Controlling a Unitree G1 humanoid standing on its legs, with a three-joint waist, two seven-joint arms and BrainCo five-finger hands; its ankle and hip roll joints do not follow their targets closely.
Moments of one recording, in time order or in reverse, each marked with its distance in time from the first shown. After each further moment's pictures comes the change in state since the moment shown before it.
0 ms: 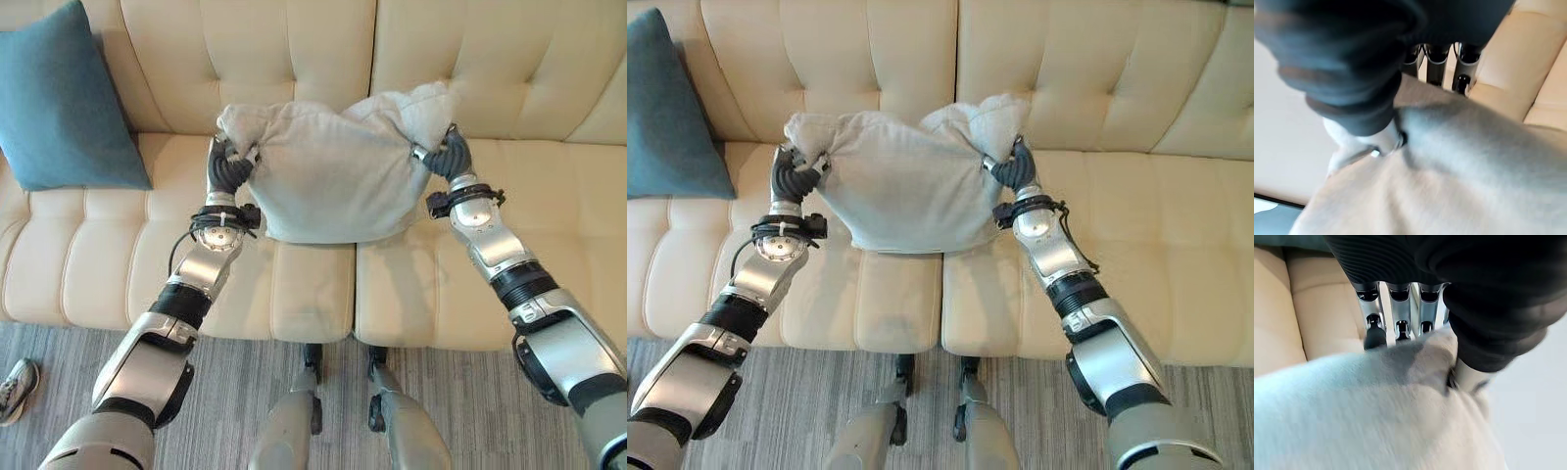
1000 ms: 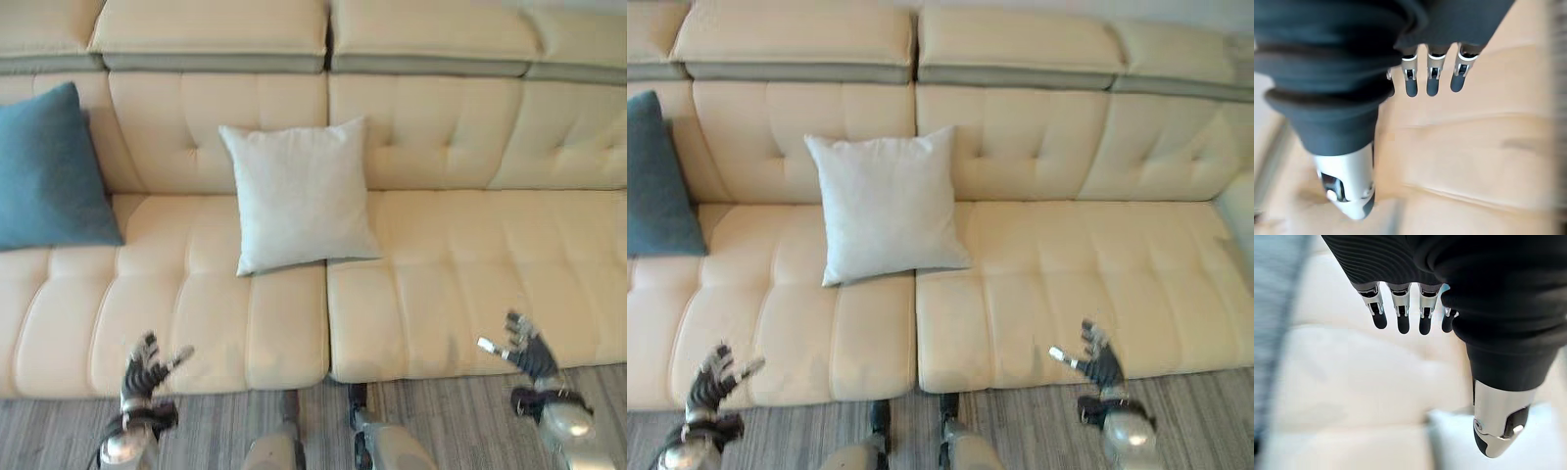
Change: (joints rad) left arm 1.124 -0.177 0.496 -0.122 -0.008 0.142 -0.396; right arm 1.248 0.173 -0.510 -0.301 -0.060 0.061 0.326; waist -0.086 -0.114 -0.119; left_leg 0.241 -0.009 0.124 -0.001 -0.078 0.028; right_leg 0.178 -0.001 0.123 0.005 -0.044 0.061
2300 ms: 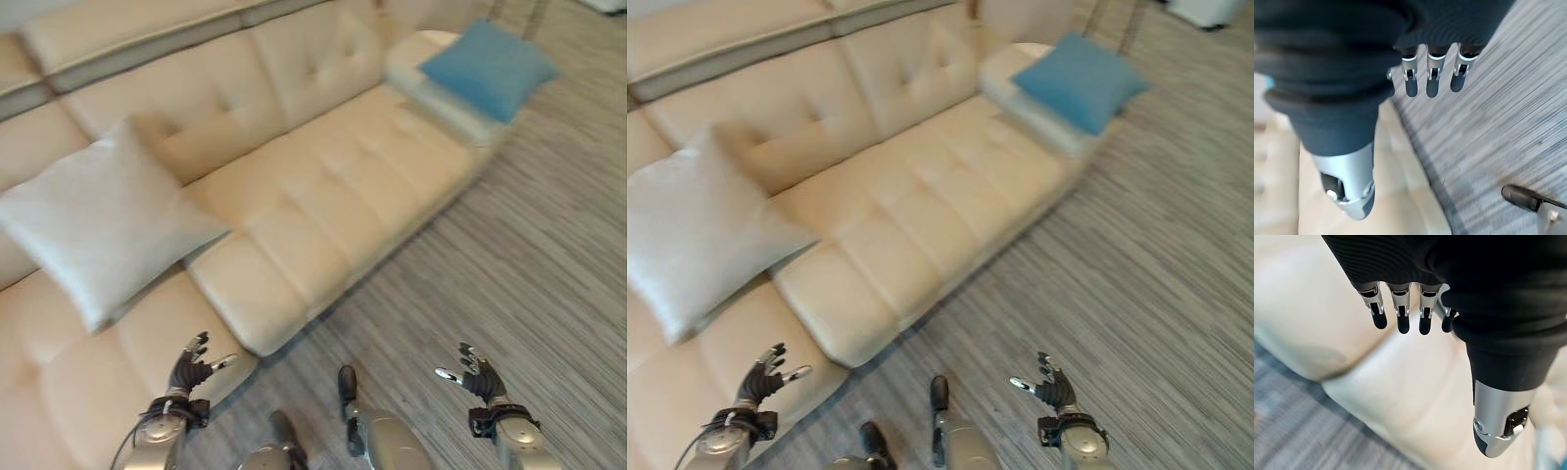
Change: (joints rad) left arm -0.119 0.051 -0.159 -0.044 0.081 0.025 -0.033; right arm -0.119 0.046 0.119 0.090 -0.013 0.015 -0.045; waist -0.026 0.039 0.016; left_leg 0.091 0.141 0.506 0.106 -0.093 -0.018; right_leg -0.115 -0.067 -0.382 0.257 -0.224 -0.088
